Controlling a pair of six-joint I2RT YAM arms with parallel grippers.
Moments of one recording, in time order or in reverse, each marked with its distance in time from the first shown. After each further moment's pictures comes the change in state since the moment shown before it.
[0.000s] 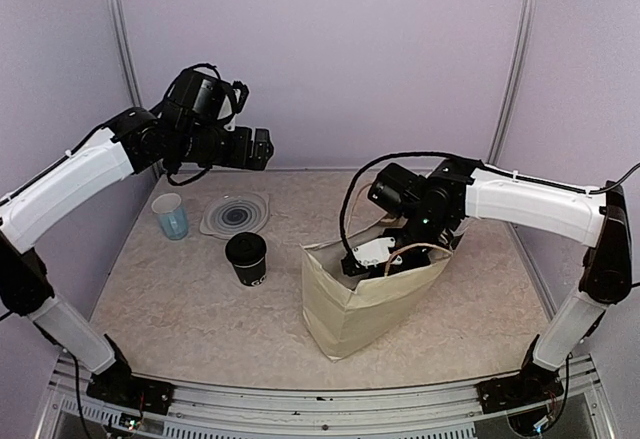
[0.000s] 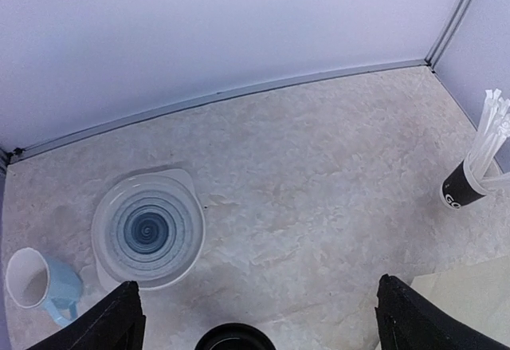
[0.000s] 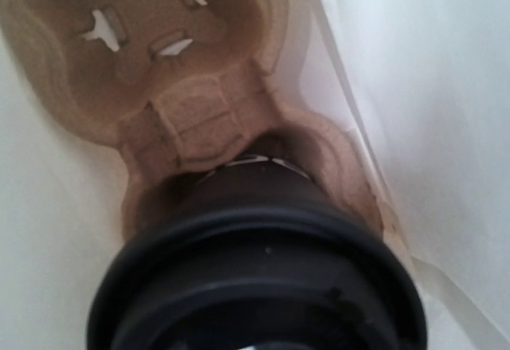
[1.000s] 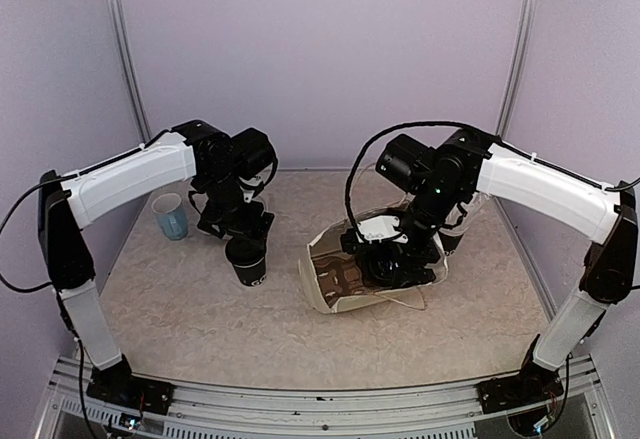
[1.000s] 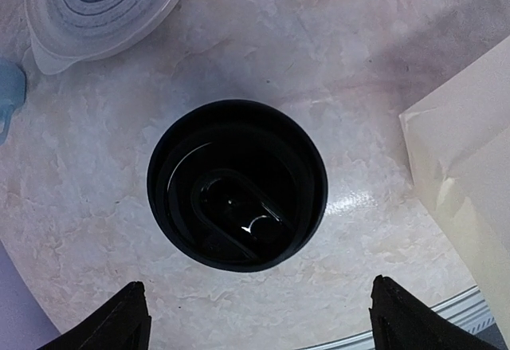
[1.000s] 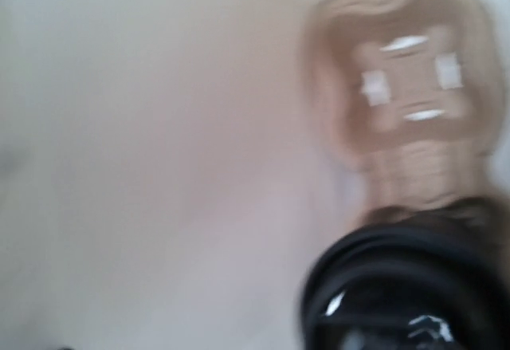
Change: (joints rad) left arm 0.003 0.239 0.082 -0.612 0.183 -0.169; right arm -0.030 -0.001 0.190 -0.151 -0.176 -0.003
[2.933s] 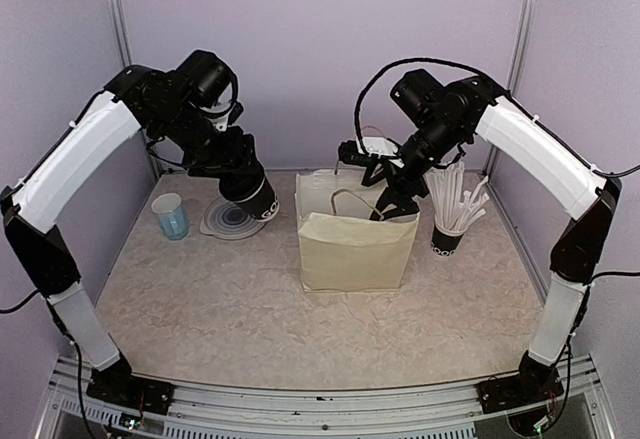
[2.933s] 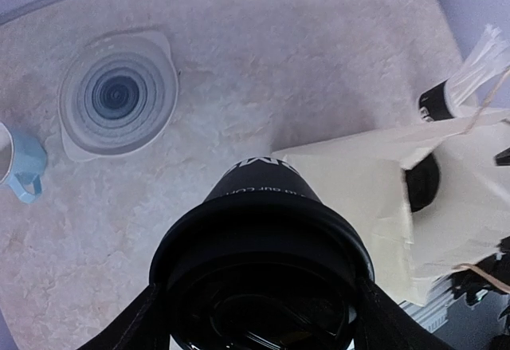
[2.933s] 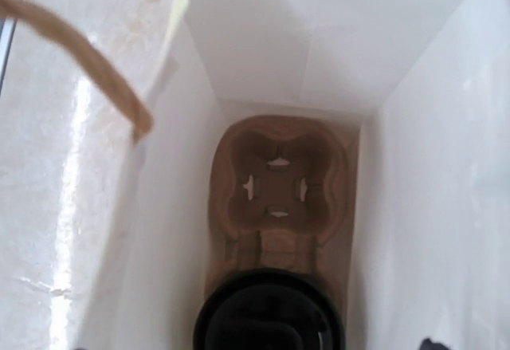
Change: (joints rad) left arm 0.058 -0.070 0.328 -0.036 0.056 -0.034; right arm -0.179 0.190 0.471 -0.071 -0.202 -0.048
